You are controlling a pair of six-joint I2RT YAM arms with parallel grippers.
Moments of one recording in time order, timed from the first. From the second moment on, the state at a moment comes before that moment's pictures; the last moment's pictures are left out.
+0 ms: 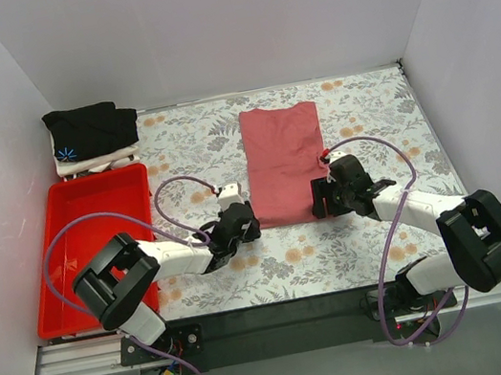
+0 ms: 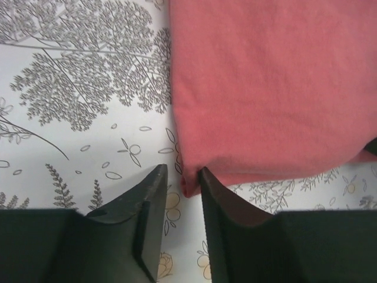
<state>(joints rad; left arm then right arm) -0.91 1.60 0.61 0.31 -0.40 -0.73 0.46 1.34 0.57 -0.11 -0.04 0.34</state>
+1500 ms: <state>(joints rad) -0.96 1.05 0.44 -0.06 0.18 -0.74 0.67 1.16 0.70 -0.85 -0.35 0.22</state>
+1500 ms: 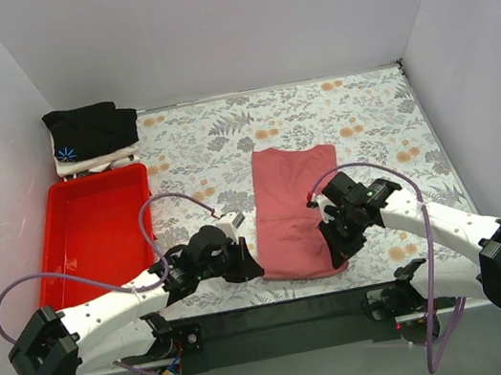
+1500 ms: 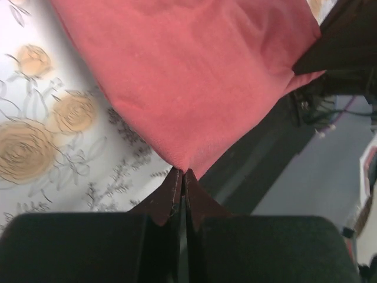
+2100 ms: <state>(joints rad) -0.97 0.94 0.45 -0.23 0.65 -0.75 0.87 1.17 0.71 -1.03 -0.74 0.11</state>
